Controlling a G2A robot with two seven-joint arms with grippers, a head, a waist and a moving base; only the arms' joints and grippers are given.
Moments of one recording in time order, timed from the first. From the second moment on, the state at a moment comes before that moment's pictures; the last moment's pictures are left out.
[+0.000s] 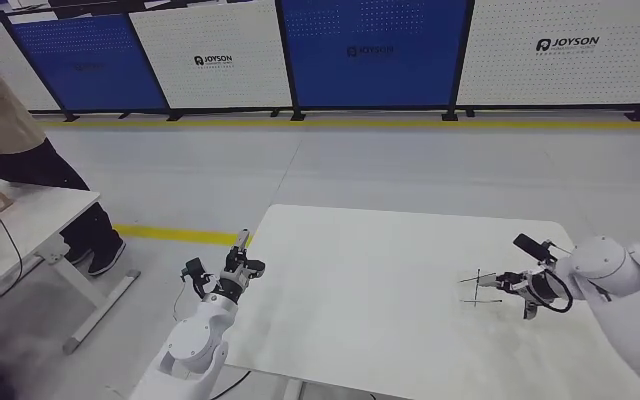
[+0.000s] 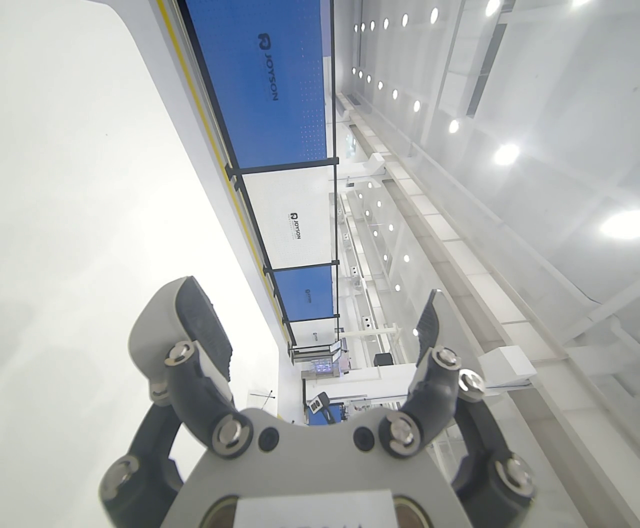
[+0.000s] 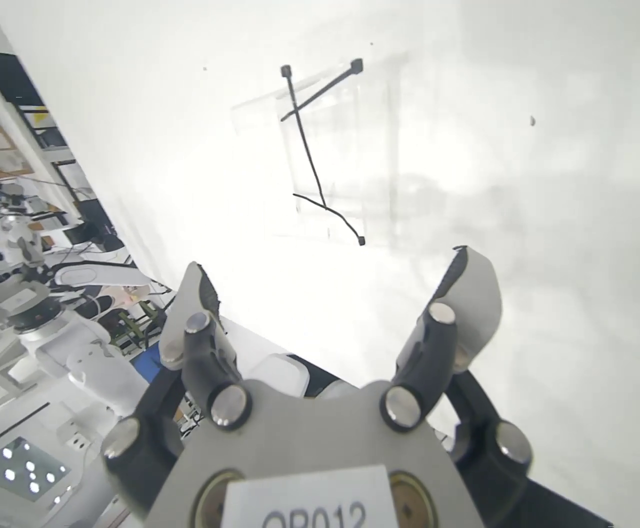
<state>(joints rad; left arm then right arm) 1.73 -1.15 -1.60 -1.80 -0.42 0.00 0.00 -0.66 -0.98 0.89 -1.02 -0.24 0.35 1.34</state>
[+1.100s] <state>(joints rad) 1.73 -1.15 -1.60 -1.80 -0.42 0.00 0.00 -0.65 -1.00 0.87 -0.95 -0.25 0.30 1.26</state>
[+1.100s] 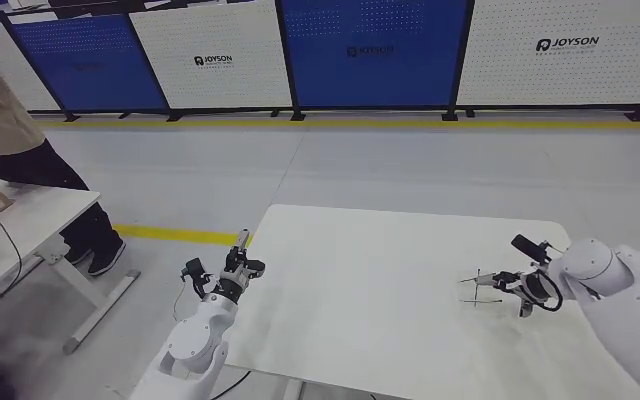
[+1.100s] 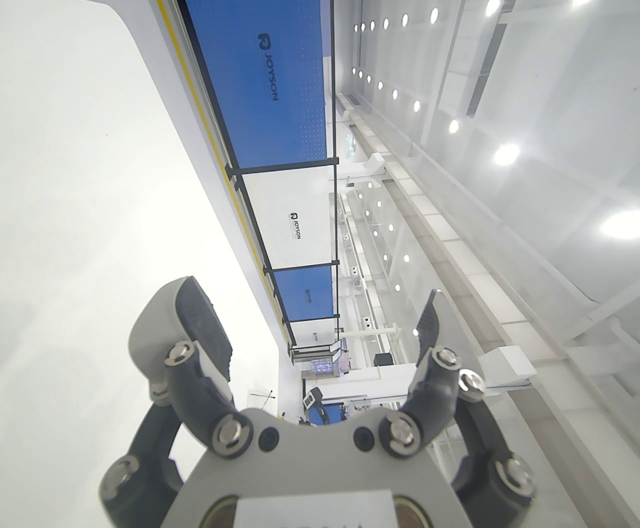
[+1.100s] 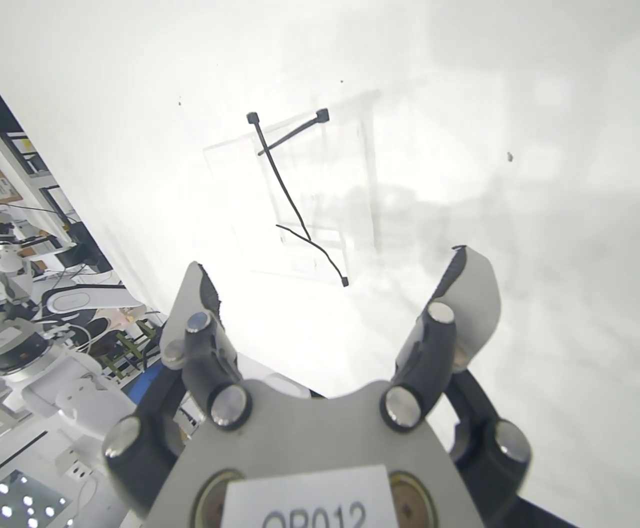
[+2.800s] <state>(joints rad) 1.73 -1.15 -1.60 -1.80 -0.42 0.00 0.00 -0.65 -1.03 0.88 -0.95 -0.38 0.34 1.32</state>
